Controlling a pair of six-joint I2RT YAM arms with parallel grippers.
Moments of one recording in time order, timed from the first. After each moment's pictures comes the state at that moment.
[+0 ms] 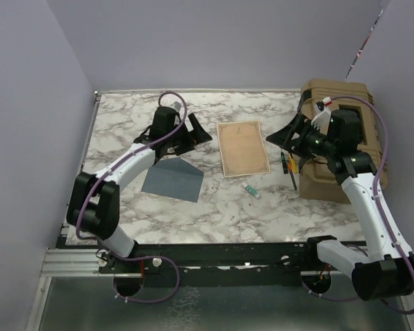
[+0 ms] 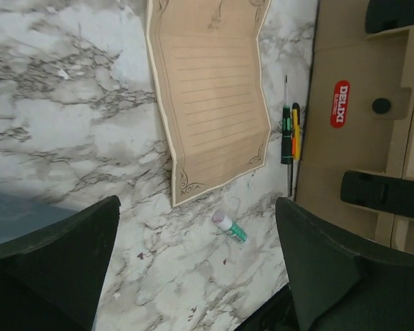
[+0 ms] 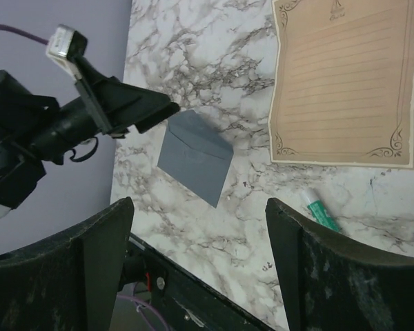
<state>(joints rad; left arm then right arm) -0.35 1.53 1.09 -0.13 0.33 -0.77 0.10 1.04 1.08 -0.51 -0.54 0.61</state>
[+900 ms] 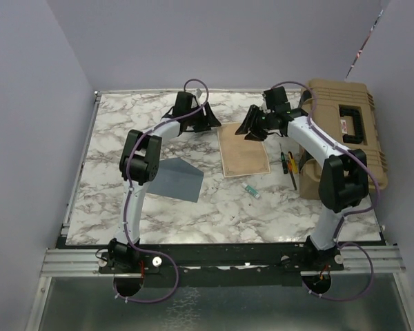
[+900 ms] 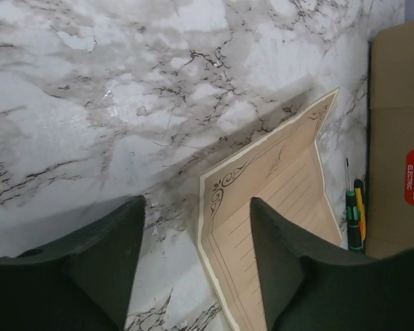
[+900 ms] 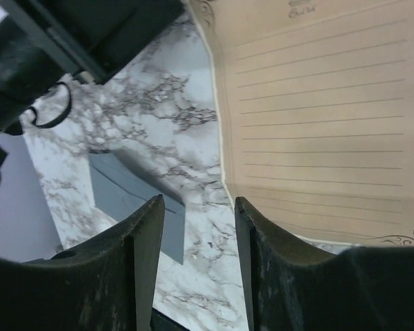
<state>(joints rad) -0.33 2.39 1.82 -0.04 0.46 -0.61 0.32 1.81 1.50 -0.50 -0.32 0.67</state>
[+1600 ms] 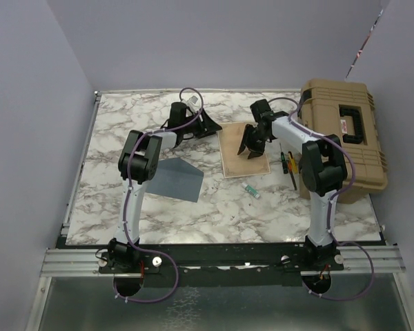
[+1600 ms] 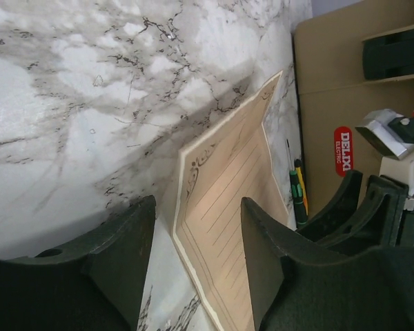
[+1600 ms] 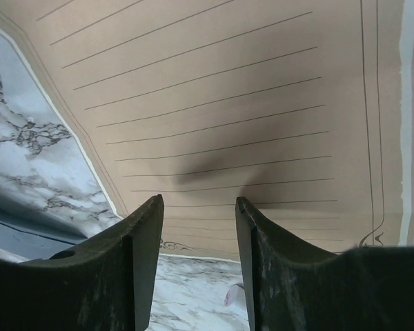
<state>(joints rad) -0.30 2.42 1.61 0.40 0.69 -0.83 0.35 2.09 1.60 -0.70 -0.17 0.64</state>
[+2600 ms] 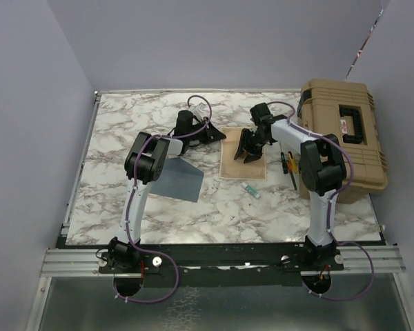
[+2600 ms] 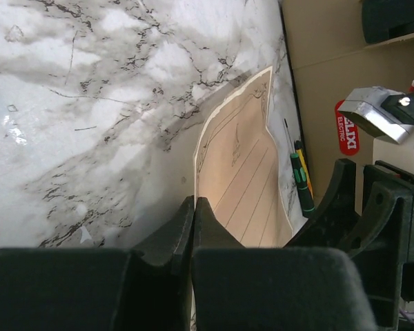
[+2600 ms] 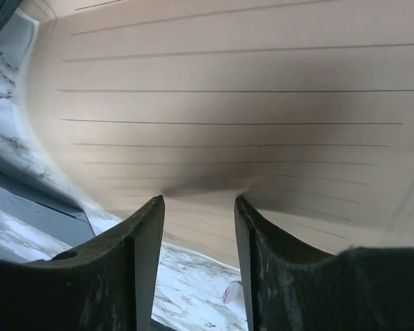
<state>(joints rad) -0.35 2.47 1.55 0.61 0.71 -0.86 0.35 2.11 1.55 -0.66 -0.31 0.56</state>
